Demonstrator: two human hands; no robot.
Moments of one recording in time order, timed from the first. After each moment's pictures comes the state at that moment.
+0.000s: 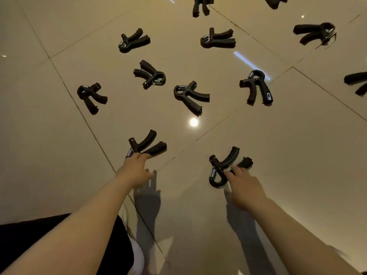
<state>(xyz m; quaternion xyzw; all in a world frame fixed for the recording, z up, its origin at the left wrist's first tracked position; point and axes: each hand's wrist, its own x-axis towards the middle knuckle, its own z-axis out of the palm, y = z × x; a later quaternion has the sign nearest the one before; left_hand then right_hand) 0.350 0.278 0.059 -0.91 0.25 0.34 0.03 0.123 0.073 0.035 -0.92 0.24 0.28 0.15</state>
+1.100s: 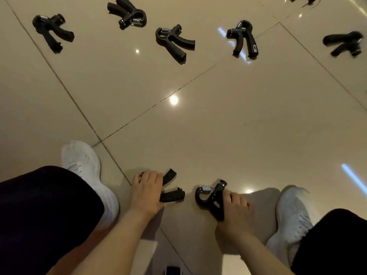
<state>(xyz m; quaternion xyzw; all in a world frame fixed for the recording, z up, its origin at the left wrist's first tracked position) 0.131 0.360 -0.032 -0.88 0.44 0.16 0.00 -0.062 0.202 -0.012 -0.88 0.37 0.26 0.14</state>
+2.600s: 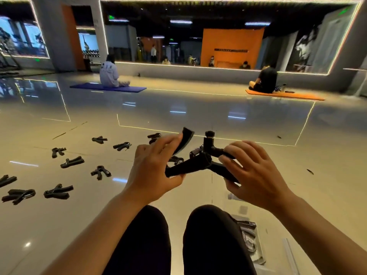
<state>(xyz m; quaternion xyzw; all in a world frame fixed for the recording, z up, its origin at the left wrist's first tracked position) -0.224 0.343 0.451 -0.48 0.77 -0.17 -0.39 -0.473 0.307 0.453 -0.85 0.27 -0.28 -0.36</state>
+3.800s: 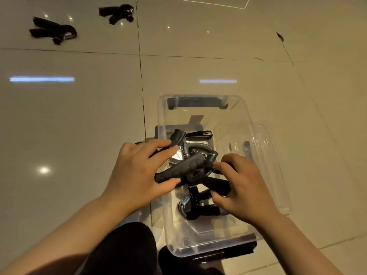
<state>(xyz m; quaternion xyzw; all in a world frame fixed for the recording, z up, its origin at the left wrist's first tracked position) -0.393 0.142 0.103 -0.44 0.86 0.16 -0.22 -0.630 0.209 0.108 -0.77 0.63 -0.09 0.07</state>
